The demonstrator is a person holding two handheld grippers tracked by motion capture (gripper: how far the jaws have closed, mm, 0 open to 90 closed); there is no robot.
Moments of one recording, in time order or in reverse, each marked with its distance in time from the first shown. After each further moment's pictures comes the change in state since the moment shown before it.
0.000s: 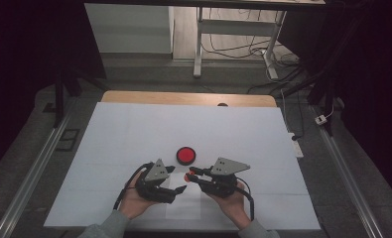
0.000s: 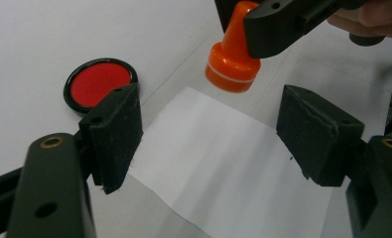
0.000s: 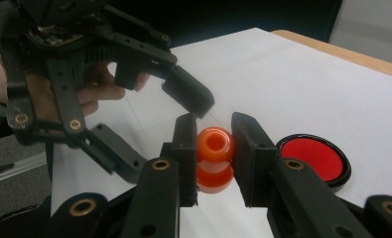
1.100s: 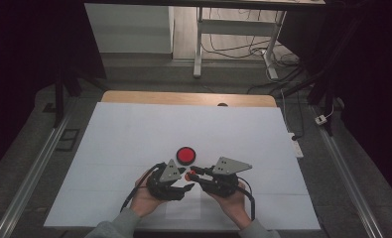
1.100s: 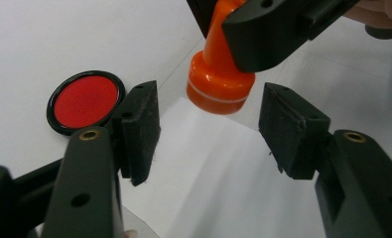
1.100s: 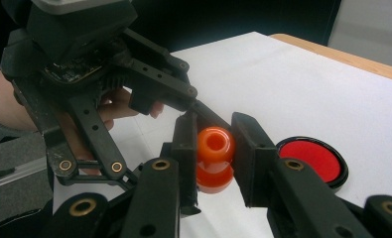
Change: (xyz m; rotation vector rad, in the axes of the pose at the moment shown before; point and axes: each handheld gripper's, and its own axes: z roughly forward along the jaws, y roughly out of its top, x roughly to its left) left arm -0.009 0.011 0.021 0.031 0.020 0.056; right arm -0.001 0.001 -0.003 -0.018 0.000 0.010
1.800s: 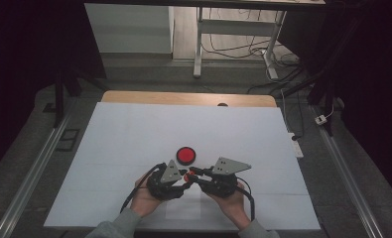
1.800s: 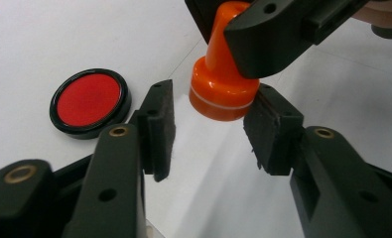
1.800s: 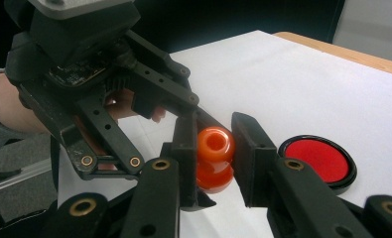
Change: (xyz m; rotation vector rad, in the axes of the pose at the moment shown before) left arm -0.001 -0.001 0.001 0.010 0.014 0.012; right arm 0.000 -0.002 0.002 0.001 0.016 0.015
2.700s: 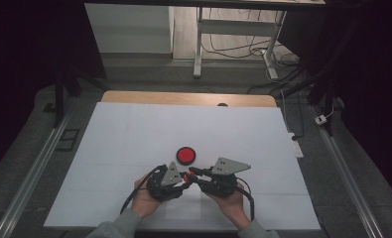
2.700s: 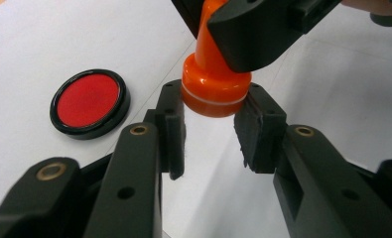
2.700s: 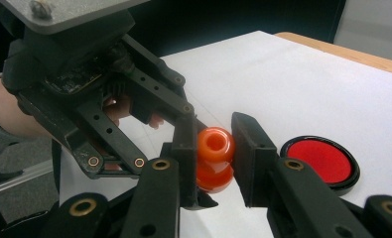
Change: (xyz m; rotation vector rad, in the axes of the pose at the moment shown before) left arm -0.003 -0.002 0.000 0.014 0.012 0.044; right arm 0.001 -0.001 0.001 0.001 0.001 0.004
